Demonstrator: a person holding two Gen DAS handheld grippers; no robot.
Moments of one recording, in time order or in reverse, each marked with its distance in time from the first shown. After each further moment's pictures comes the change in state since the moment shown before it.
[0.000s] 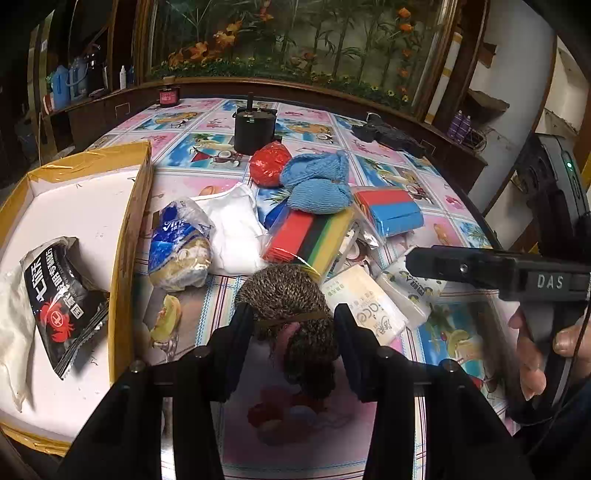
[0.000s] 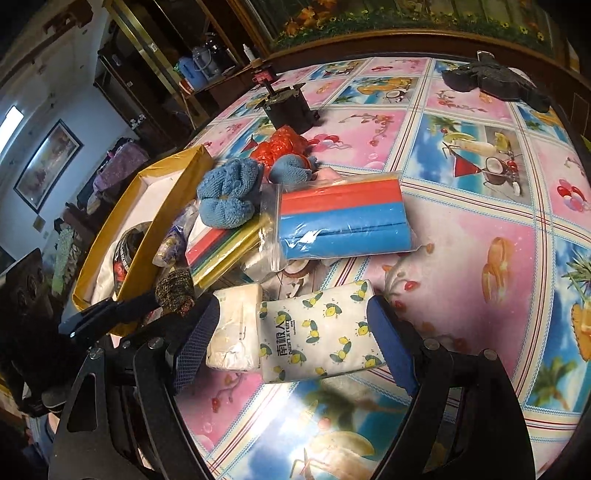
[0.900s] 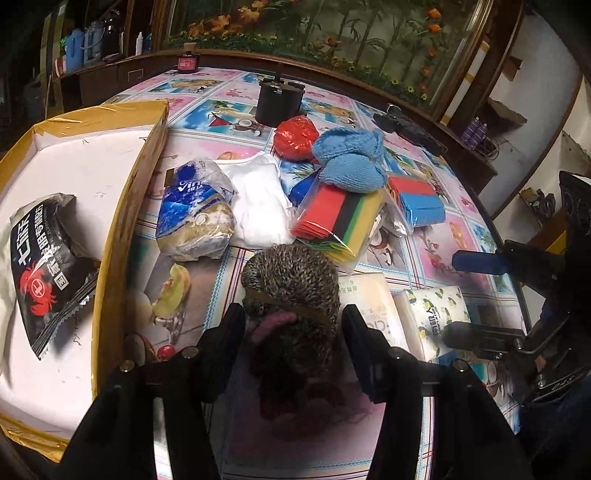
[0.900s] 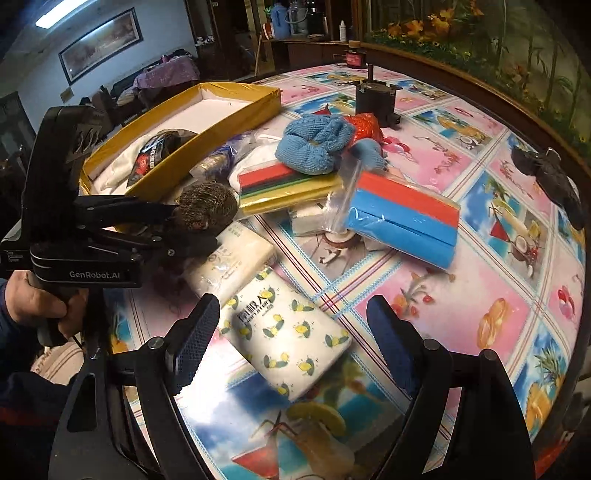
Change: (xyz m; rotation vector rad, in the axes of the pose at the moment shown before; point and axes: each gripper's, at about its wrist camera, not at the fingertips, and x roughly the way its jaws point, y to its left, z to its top) left arm 0.020 0.023 -0.002 -0.116 0.080 -0.019; right arm -0.004 0.046 -0.021 -0.458 0.097 -0.029
